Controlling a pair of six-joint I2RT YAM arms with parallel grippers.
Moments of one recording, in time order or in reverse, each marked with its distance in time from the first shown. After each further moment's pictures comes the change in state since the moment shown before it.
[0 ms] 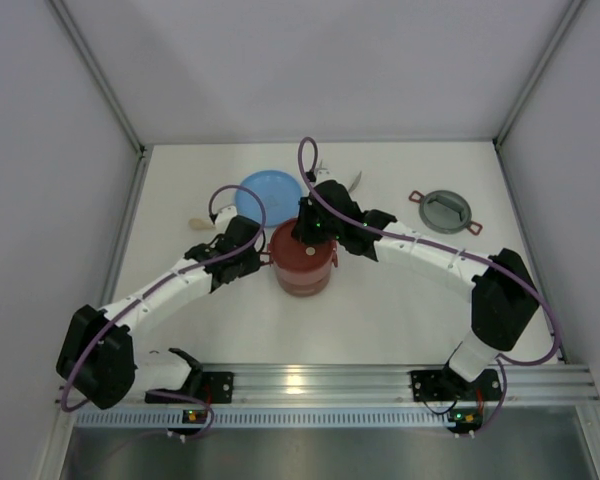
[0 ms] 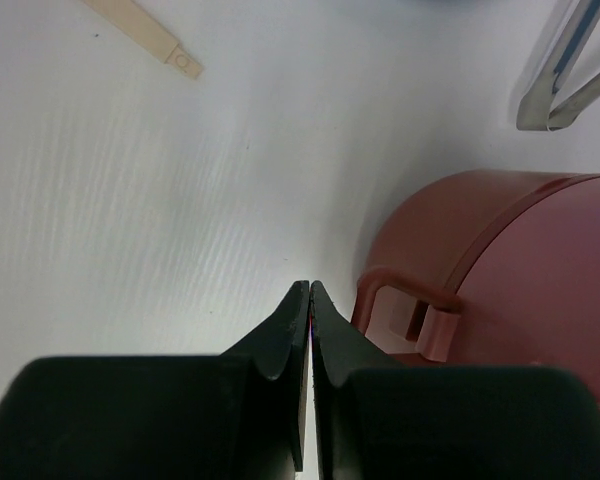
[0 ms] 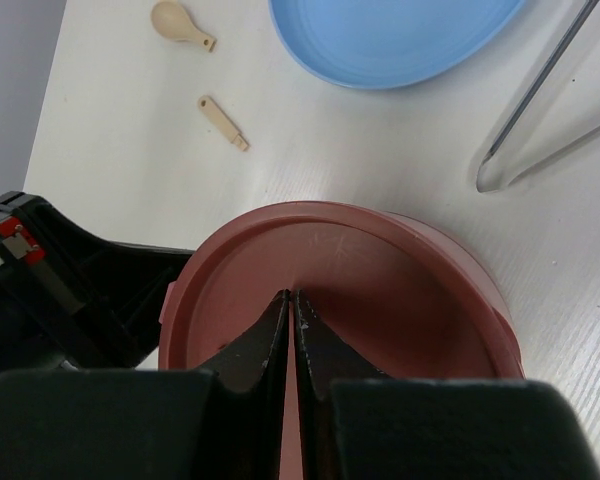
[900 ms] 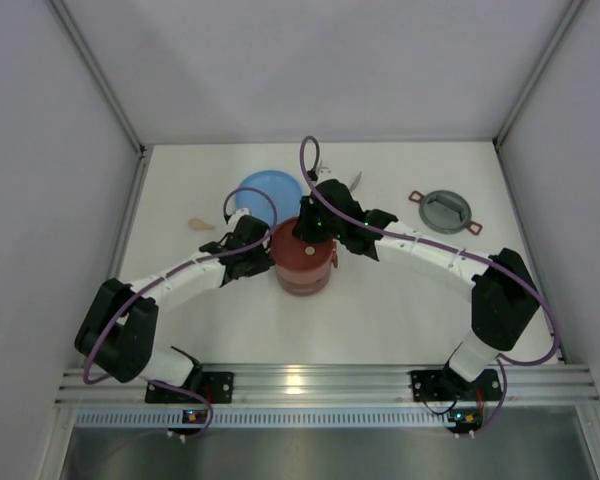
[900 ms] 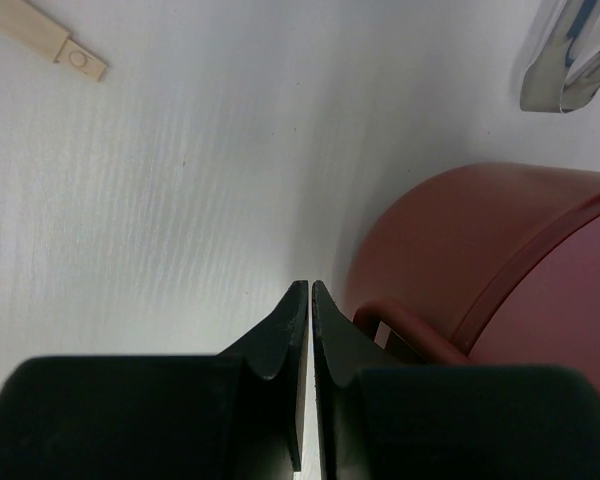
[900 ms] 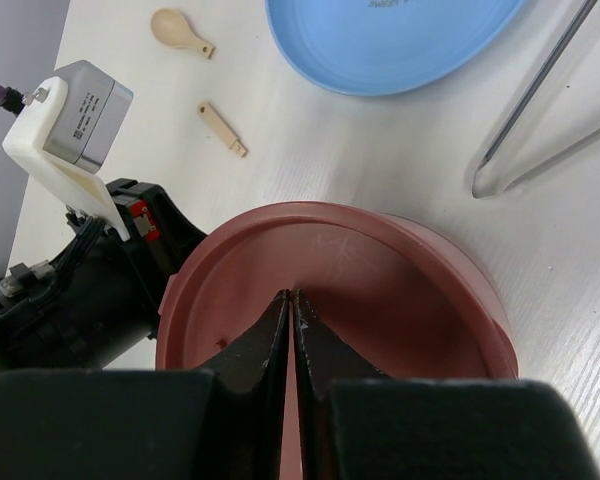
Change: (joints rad) left arm 0.023 0.174 -0.020 0.181 0.126 0.049; right arm -0.010 -0.002 -0.007 0.015 -0.006 -0.001
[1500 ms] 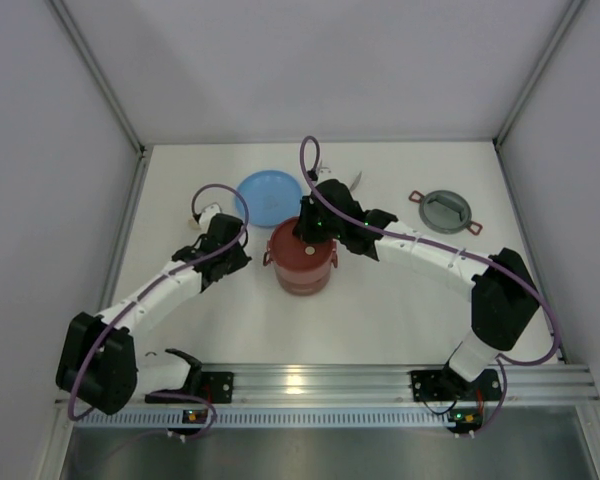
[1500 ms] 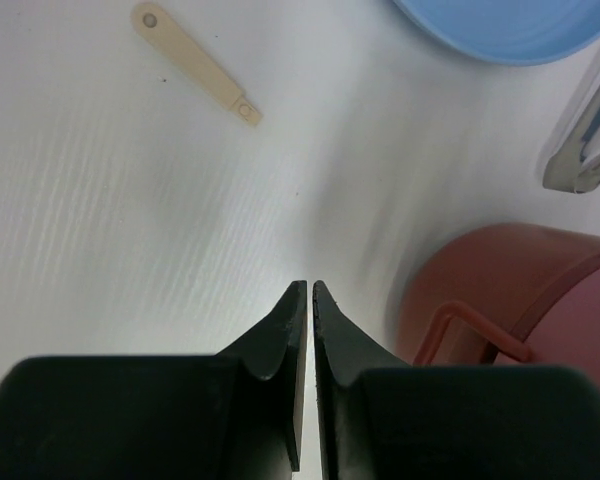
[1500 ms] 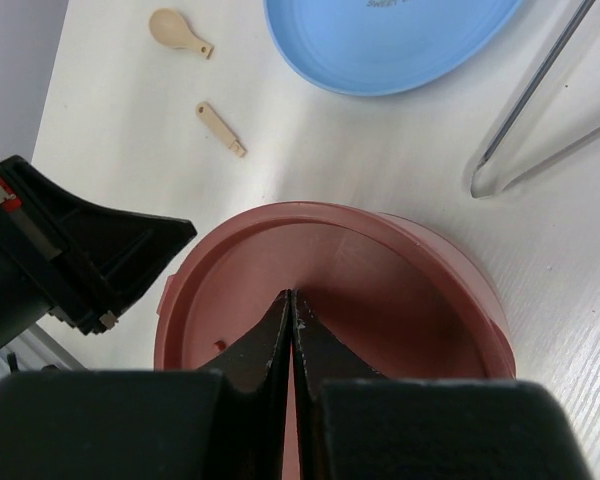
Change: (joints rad) left arm 0.107 -0.197 -0.046 -0.080 -0.062 -0.002; right arm -0.001 0.001 0.000 0.000 0.000 0.000
